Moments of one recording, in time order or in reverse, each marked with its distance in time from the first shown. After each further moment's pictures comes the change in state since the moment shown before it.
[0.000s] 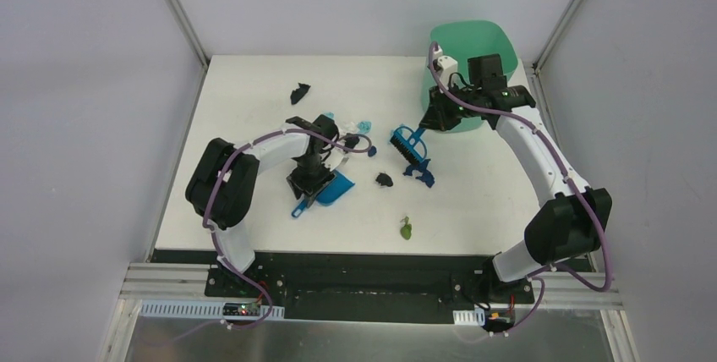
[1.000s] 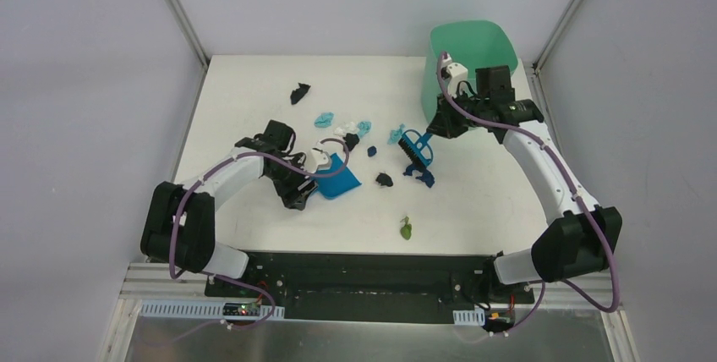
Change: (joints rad) left arm 0.228 -0.375 -0.323 0.281 0.355 0.510; right arm -0.017 -0.104 -0.121 0.051 0.060 0.033
